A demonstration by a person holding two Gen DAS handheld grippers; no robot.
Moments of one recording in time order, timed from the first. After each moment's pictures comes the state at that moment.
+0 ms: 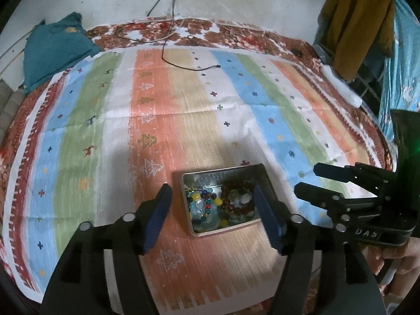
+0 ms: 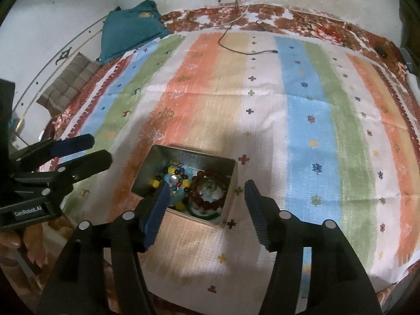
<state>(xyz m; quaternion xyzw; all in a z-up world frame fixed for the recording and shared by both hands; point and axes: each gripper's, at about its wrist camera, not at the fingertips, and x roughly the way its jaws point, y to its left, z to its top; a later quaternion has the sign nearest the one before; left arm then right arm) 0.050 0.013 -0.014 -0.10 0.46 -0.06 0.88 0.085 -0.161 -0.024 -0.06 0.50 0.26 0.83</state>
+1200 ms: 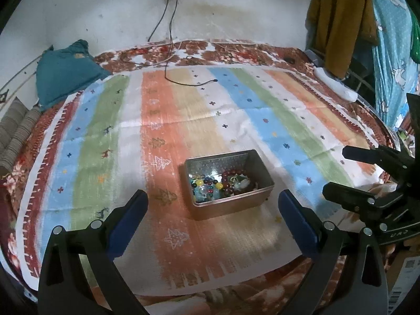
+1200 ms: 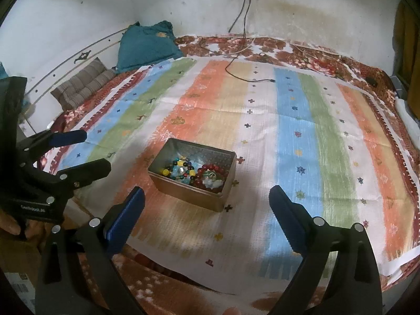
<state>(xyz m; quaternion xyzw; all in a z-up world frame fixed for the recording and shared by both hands) -0.021 -0.008 -0.005 -0.04 0.40 -0.04 0.91 0.008 -0.189 -0.001 -0.08 0.41 0.27 0.87</state>
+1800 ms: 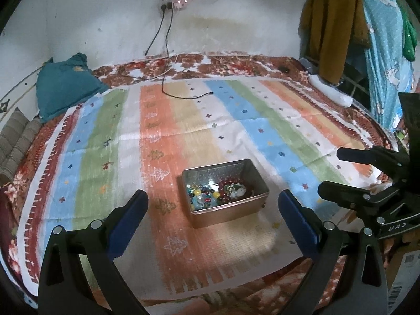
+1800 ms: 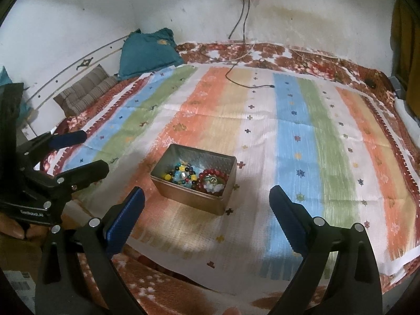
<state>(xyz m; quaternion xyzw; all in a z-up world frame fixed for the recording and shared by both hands) -0.031 -0.013 0.004 -0.03 0.37 -0.05 0.93 0.002 -0.195 0.004 -0.07 0.39 0.28 0.87</state>
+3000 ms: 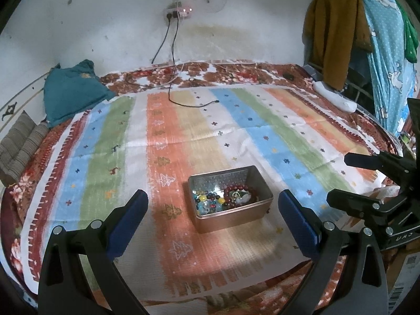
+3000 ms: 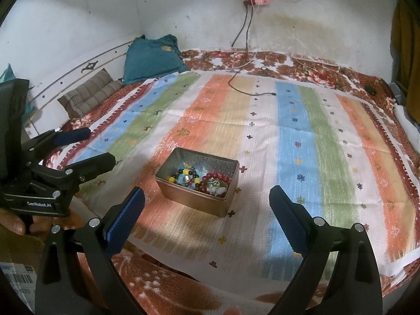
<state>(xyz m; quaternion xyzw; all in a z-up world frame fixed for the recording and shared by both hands) -0.040 -0.013 0.007 -0.02 0.34 -0.03 0.94 -0.009 -0.197 0.009 -0.07 0.37 0.28 0.88</state>
